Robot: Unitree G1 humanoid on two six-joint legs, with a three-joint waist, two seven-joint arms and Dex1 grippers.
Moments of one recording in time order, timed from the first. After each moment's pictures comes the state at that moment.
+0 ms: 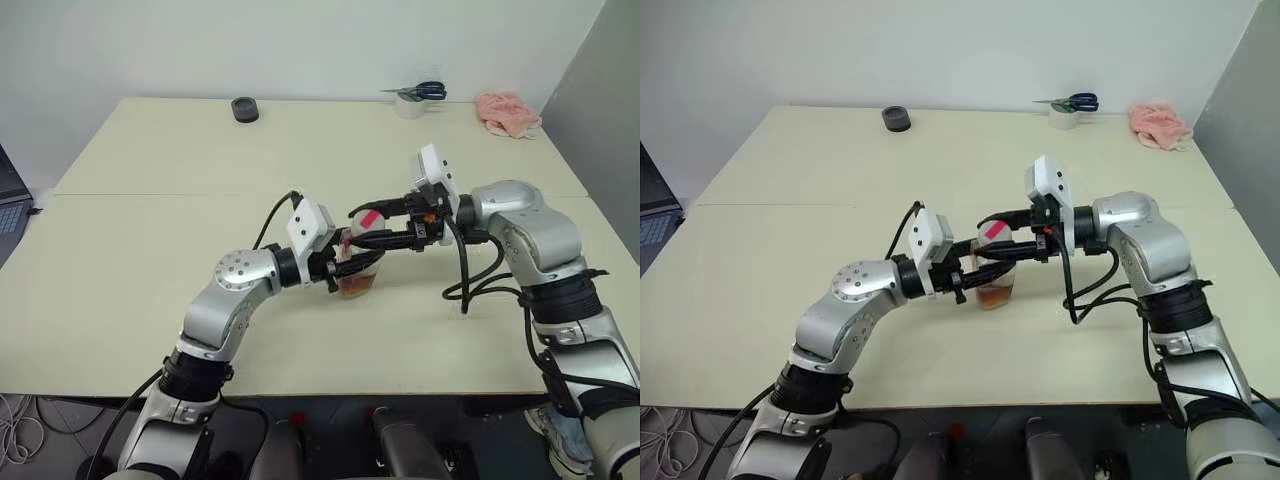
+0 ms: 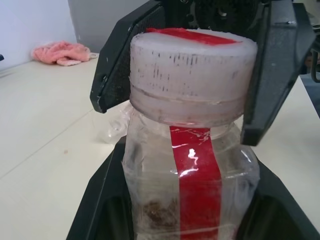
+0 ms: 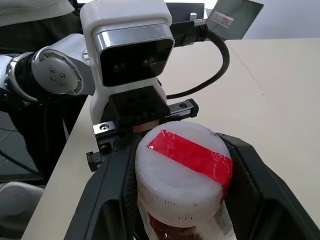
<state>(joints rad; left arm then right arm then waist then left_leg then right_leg) -0.48 0.36 -0.17 -0.19 -0.35 0.43 -0.82 -0.87 -0.51 0.21 0.11 0.44 0.49 1.30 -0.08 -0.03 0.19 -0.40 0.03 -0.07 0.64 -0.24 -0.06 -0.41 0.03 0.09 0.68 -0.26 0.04</state>
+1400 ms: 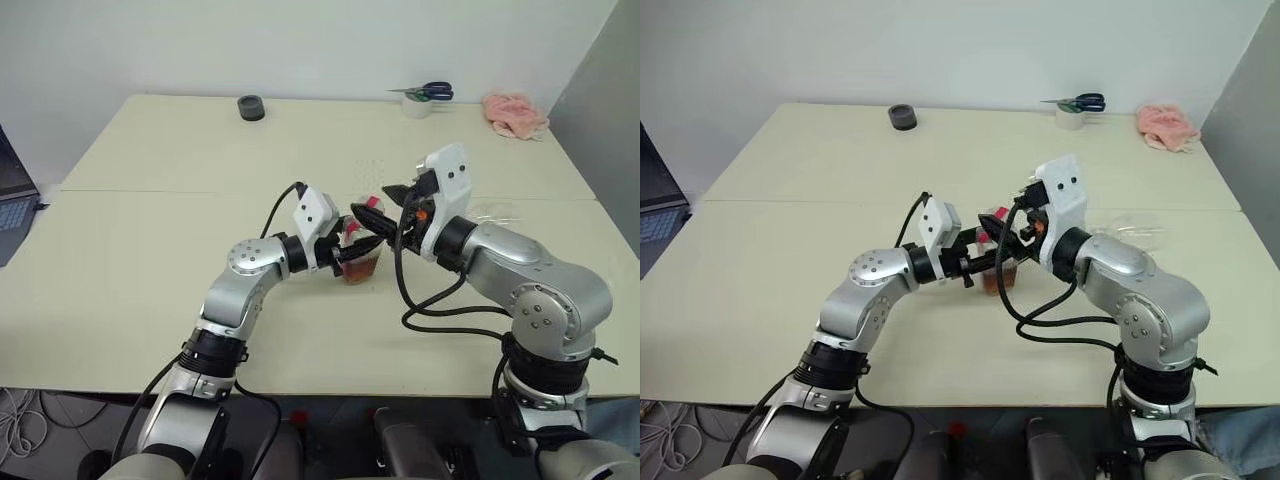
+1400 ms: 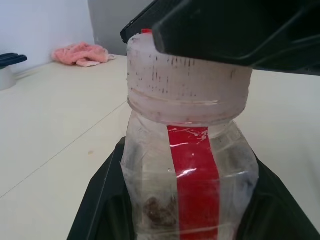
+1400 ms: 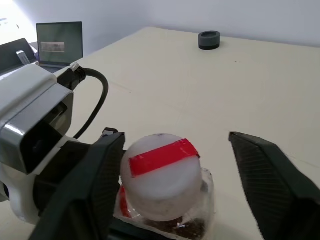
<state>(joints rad) -0.59 0.30 -0.16 0.05 -0.28 0.30 -0.85 -0.65 -0.20 -0.06 -0.60 0.53 1.23 0.24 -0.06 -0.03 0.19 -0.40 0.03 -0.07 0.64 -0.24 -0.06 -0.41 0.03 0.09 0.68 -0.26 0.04</state>
